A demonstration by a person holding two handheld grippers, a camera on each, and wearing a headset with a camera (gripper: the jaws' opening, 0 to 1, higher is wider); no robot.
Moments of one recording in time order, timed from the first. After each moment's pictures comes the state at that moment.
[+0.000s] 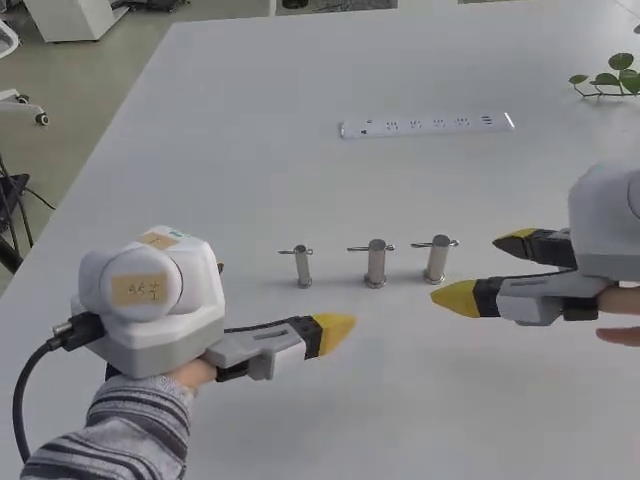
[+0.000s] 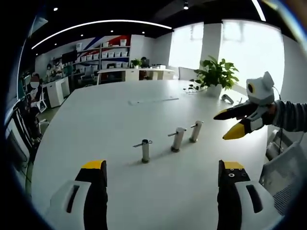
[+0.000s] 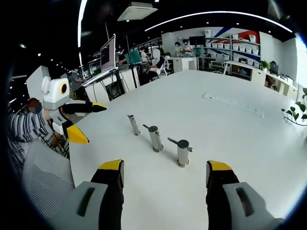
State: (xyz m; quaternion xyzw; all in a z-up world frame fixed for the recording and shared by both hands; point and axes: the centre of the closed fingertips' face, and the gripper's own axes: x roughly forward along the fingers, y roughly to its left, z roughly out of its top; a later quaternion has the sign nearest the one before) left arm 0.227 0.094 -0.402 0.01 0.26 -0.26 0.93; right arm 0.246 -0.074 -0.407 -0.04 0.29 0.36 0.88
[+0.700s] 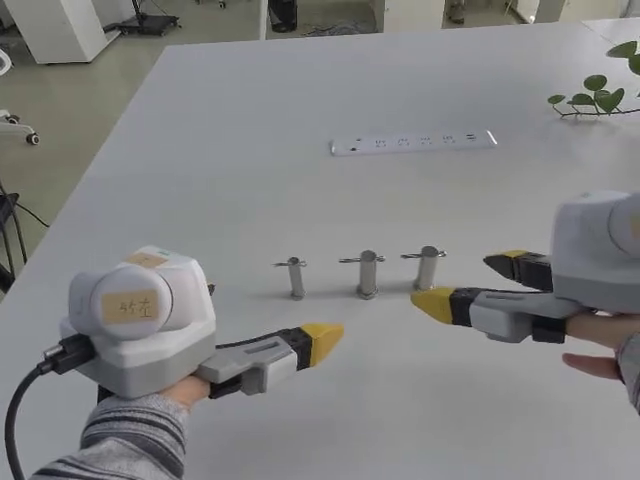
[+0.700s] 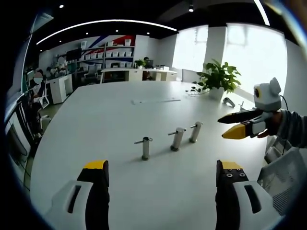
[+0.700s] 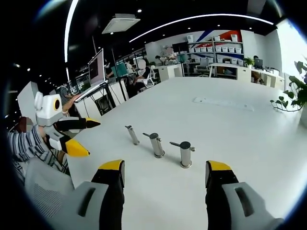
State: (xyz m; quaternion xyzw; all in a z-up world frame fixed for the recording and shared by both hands) left arm 0.219 0.098 -0.400 0.00 0.26 -0.25 0.93; right arm 0.238 -0.070 -0.398 0.00 0.28 0.32 0.91
